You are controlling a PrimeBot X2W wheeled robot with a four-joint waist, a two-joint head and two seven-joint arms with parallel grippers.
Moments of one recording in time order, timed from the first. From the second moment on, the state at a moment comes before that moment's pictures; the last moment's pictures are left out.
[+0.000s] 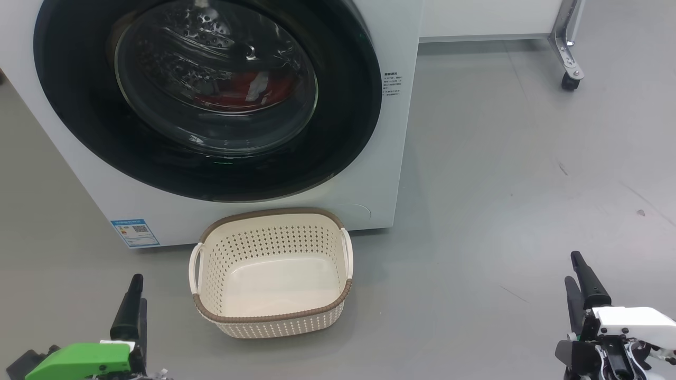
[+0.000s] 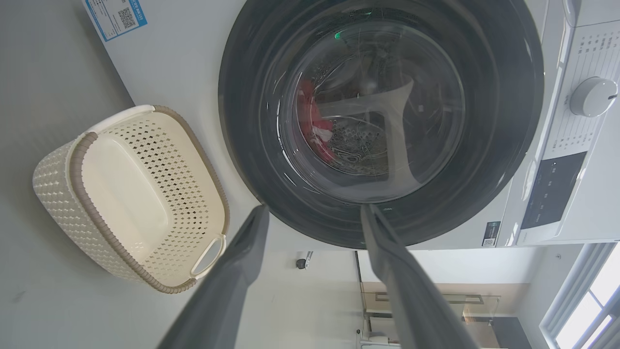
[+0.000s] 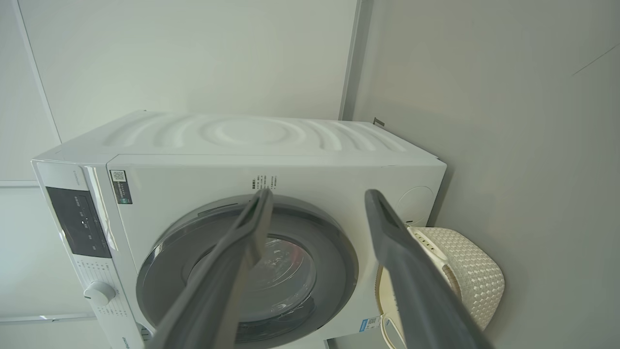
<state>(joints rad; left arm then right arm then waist) -0.02 0.03 0.04 0.27 -1.63 -0.12 0.06 -0.01 -0.03 -0.09 0.28 1.58 0.12 0.07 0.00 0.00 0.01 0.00</state>
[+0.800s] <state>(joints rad) -0.02 0.09 -0.04 0.22 -1.36 -0.12 -0.05 -0.02 -0.10 0.00 0.26 1.33 0.12 -0.02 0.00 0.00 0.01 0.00</state>
